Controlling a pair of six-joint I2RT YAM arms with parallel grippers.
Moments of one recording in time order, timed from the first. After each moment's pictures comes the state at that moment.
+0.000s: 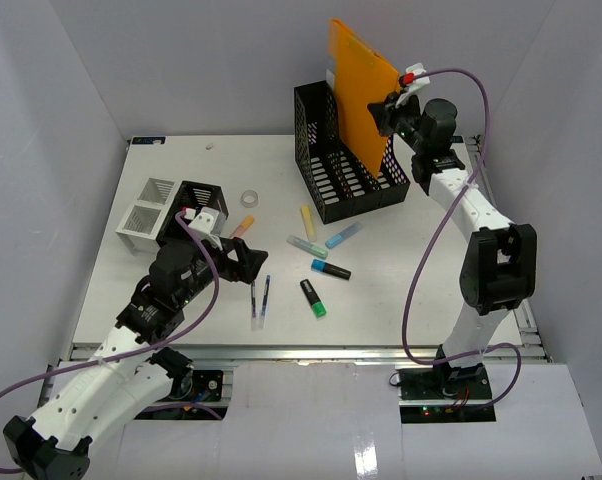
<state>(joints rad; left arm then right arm) -0.58 0.65 0.63 -0.17 0.04 -0.29 0.22 1.80 1.53 0.37 -0.38 0.02</state>
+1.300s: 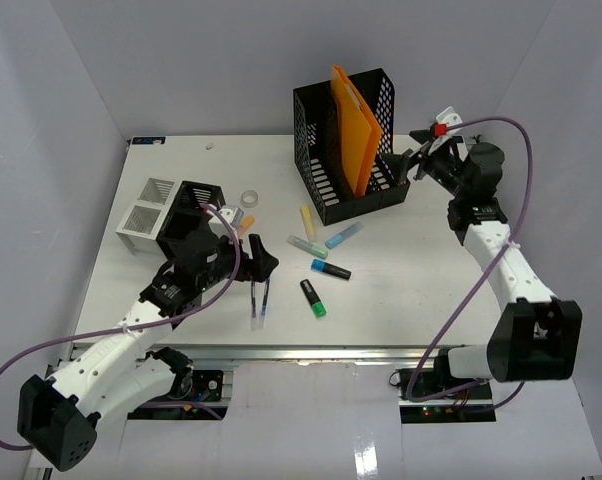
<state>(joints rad) -0.58 0.86 0.64 -0.19 0.08 -0.41 0.10 1.39 1.06 0.43 -0.62 -0.11</state>
